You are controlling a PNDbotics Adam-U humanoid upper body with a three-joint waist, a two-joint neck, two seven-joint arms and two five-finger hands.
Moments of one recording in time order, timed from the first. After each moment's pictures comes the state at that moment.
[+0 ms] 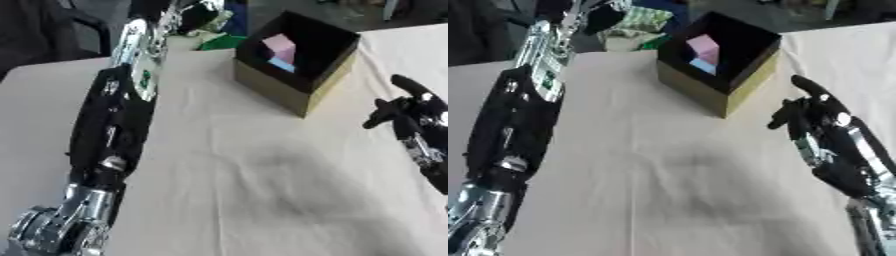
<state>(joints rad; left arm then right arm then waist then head) -1.00 0.14 0.14 -1.18 -1.19 -0.27 0.25 -0.27 -0.23 0.05 -1.82 -0.10 -0.19 0.34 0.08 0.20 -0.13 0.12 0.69</state>
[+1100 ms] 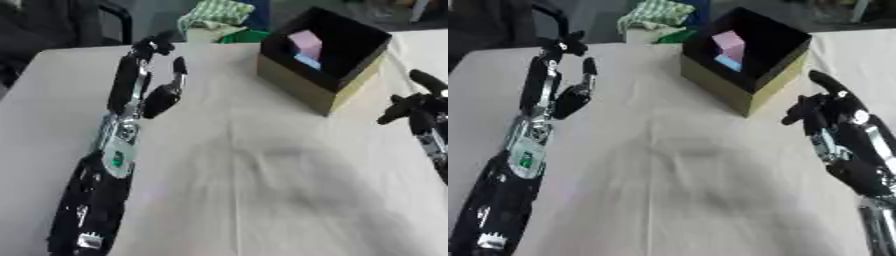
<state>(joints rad) -0.55 0.09 0.15 -1.38 -0.89 -0.49 0.28 -0.26 -0.23 0.04 -1.82 -0.10 -0.19 0.33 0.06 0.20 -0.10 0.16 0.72</state>
